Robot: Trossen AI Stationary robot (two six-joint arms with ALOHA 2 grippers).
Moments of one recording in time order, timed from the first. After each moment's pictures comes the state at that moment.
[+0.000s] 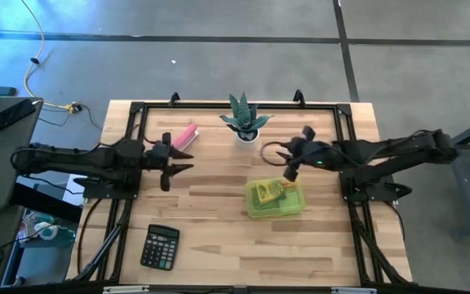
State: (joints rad) left arm 0.15 0.62 0.35 0.08 -0.06 -0.07; right arm 0.07 1.09 0.84 -0.41 0.51 0.16
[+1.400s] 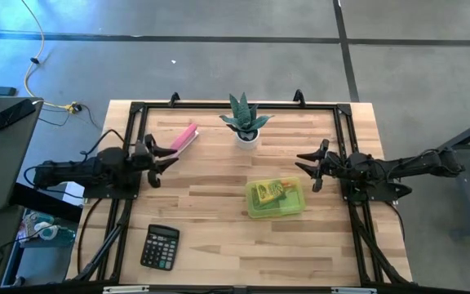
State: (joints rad) left arm 0.15 0.00 0.07 -0.06 -0.22 -0.13; right arm 0.07 0.36 0.01 0.36 0.31 -0.03
